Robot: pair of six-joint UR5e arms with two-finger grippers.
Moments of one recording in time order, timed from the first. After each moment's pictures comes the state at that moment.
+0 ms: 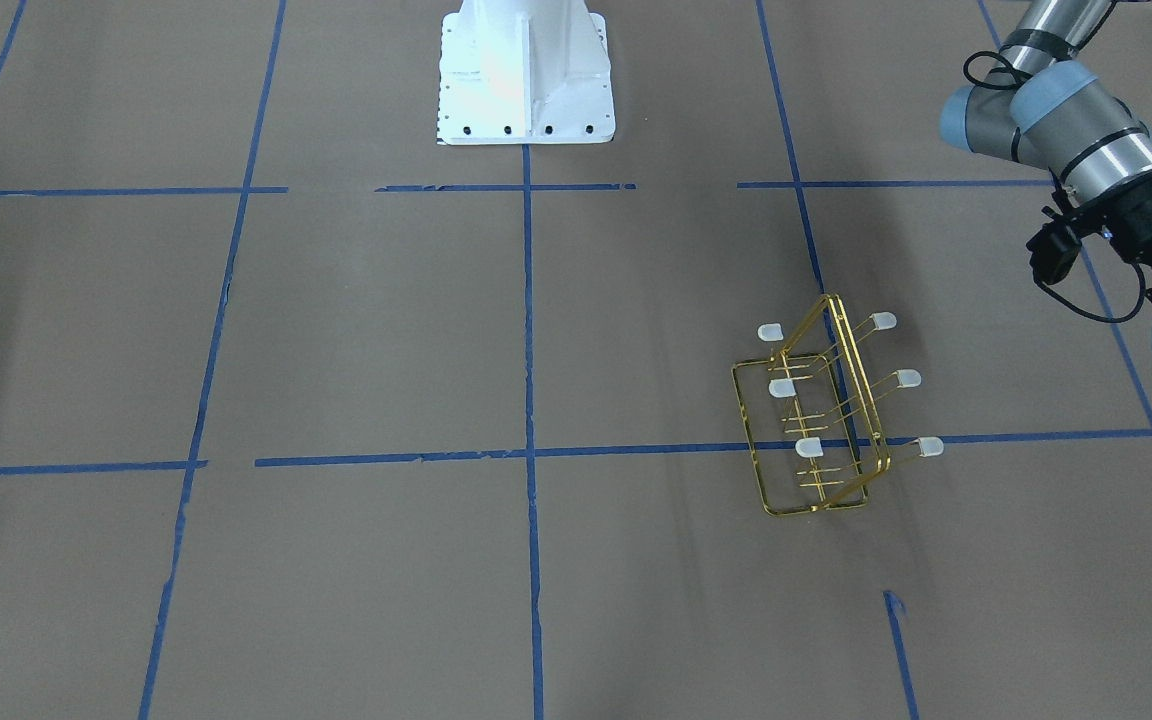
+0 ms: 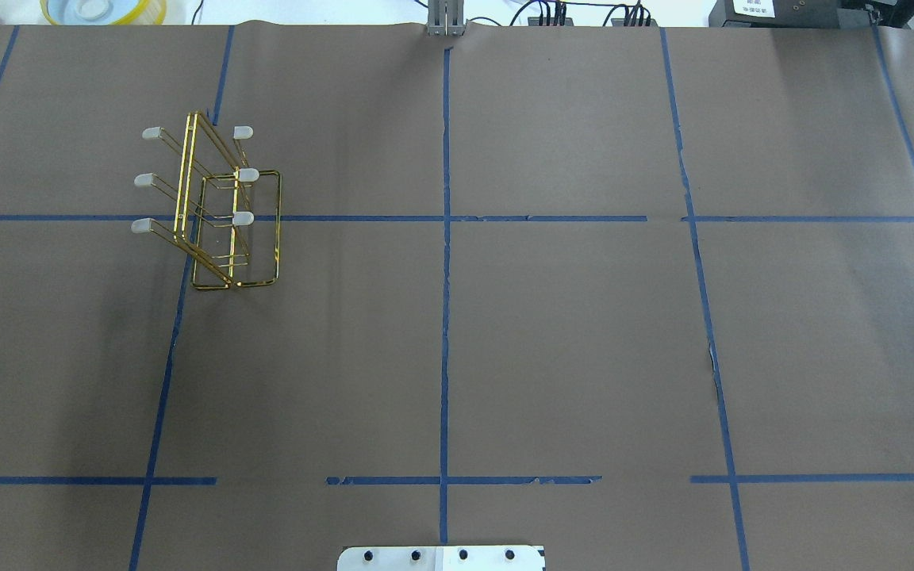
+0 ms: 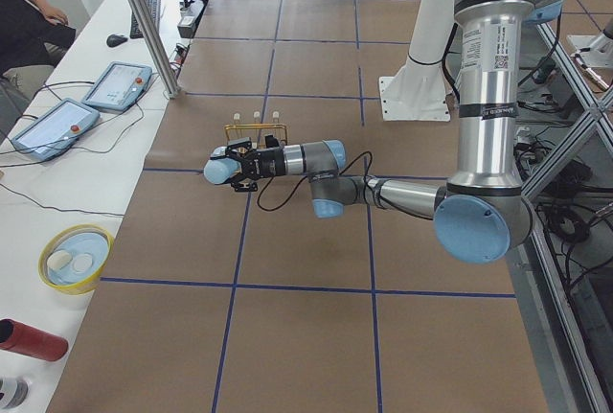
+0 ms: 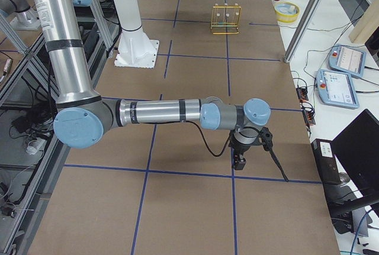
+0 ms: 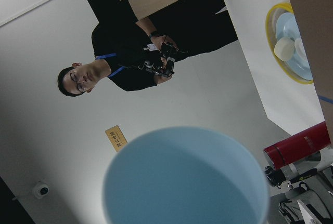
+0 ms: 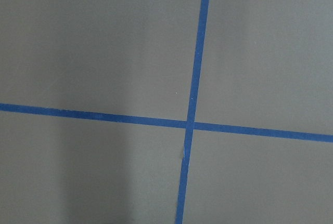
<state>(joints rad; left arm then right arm) -0.75 -1.52 -1.60 -2.96 -0.57 1.10 1.49 -1.37 1.46 -1.67 2.30 -0.04</state>
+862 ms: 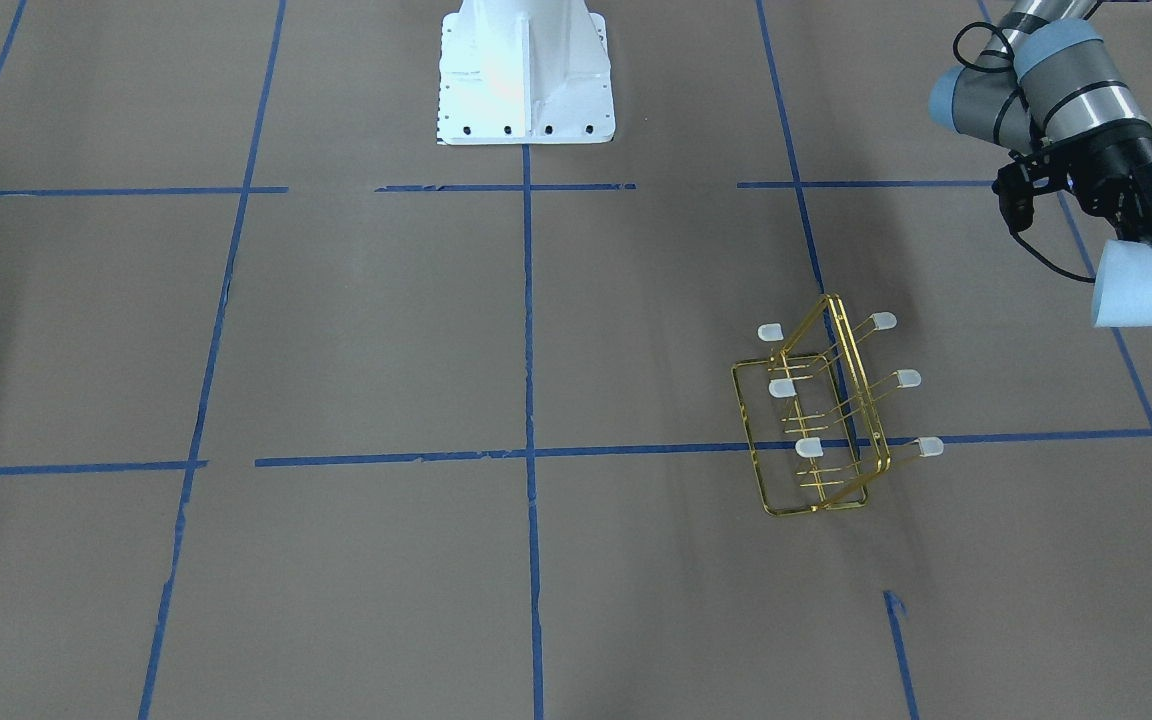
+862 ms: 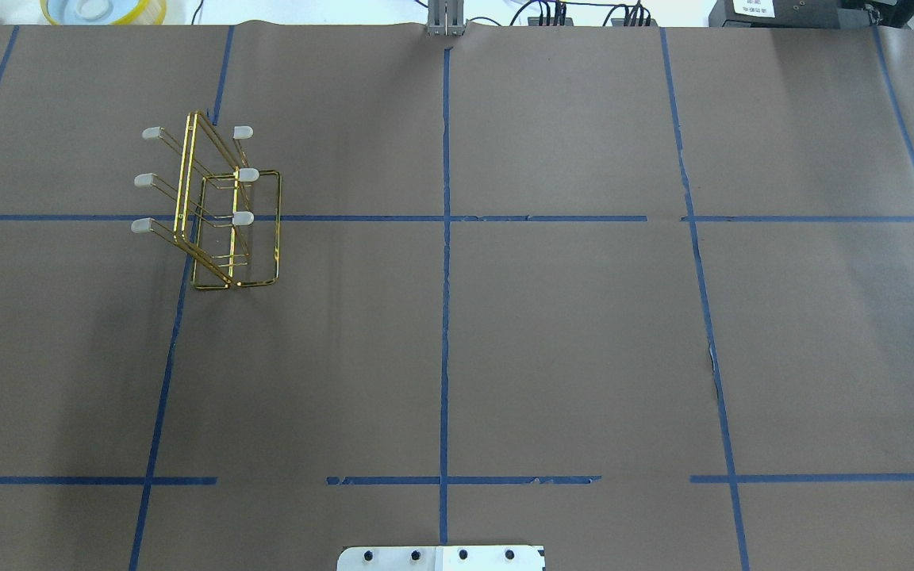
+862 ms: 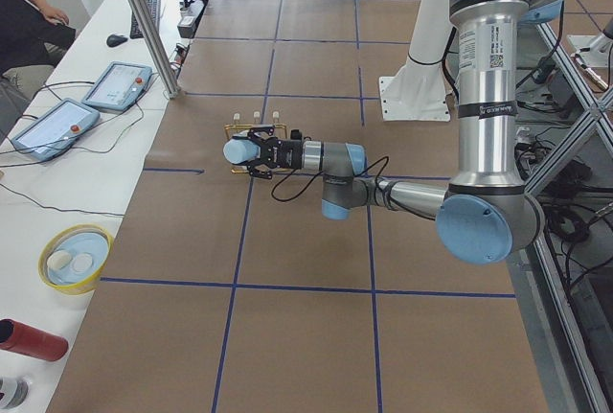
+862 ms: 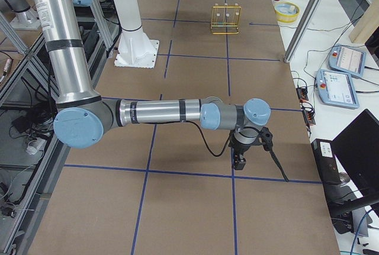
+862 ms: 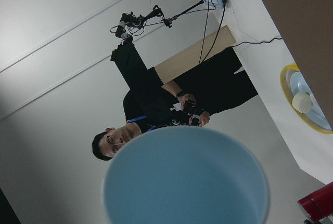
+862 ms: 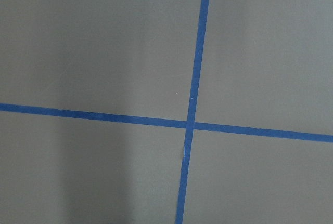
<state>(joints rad) -0.68 -1.50 -1.61 -3.32 -0.64 1.48 1.49 -1.37 1.46 -1.67 2.30 -0.04</state>
